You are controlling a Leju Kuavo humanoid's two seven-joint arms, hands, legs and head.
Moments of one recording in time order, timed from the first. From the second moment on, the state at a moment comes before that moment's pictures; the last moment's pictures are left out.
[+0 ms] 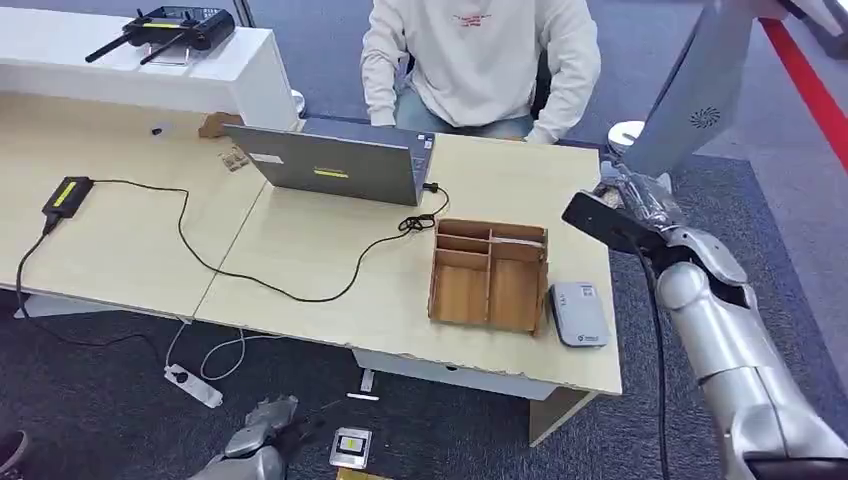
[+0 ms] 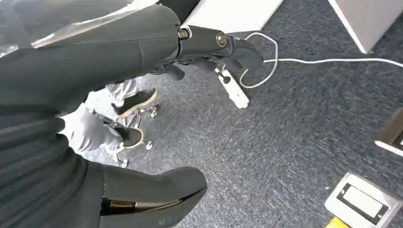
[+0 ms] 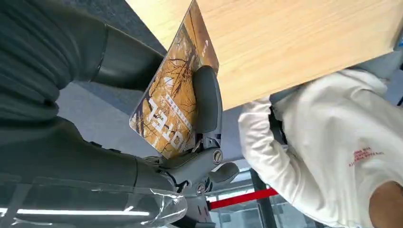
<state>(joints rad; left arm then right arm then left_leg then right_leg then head) -0.36 0.00 -0.56 -0.31 -0.89 0.15 0.11 -0.85 -0.17 0.43 -0.77 0.87 -0.07 -0.17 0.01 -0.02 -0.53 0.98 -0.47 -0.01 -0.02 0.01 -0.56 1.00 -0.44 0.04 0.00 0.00</state>
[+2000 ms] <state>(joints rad) -0.34 -0.03 -0.53 -0.31 -0.90 0.23 0.19 -0.54 -0.28 0.45 -1.08 0.86 0.00 0.00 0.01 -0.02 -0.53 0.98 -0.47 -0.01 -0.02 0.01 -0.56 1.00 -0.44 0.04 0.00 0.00</state>
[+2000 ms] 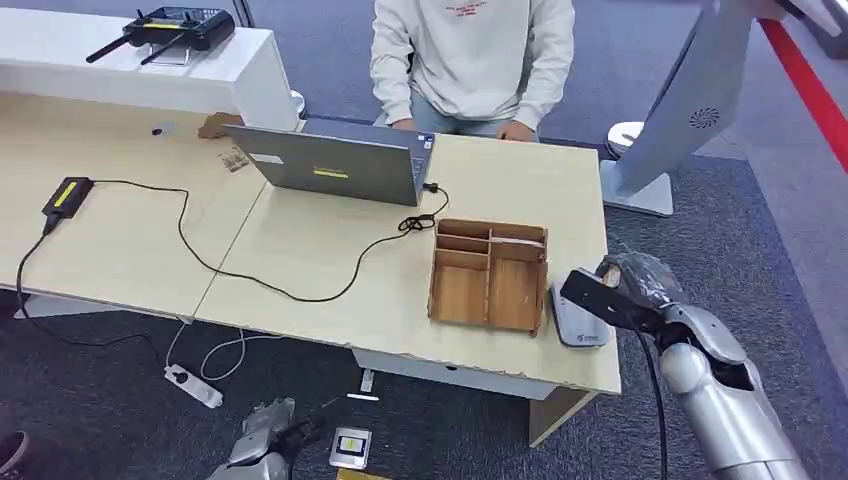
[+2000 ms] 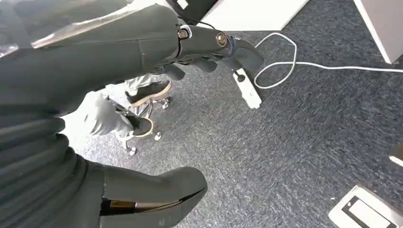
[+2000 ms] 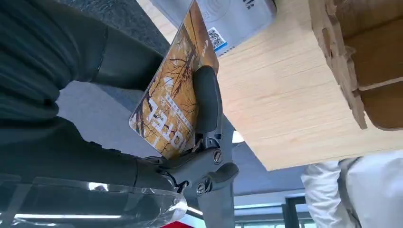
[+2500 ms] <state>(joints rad) -0.34 -0.03 -0.53 -0.31 -0.90 0.23 0.19 -0.54 -0.28 0.45 -1.09 0.86 0.01 0.01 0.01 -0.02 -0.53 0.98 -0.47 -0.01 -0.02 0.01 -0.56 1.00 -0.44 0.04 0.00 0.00</state>
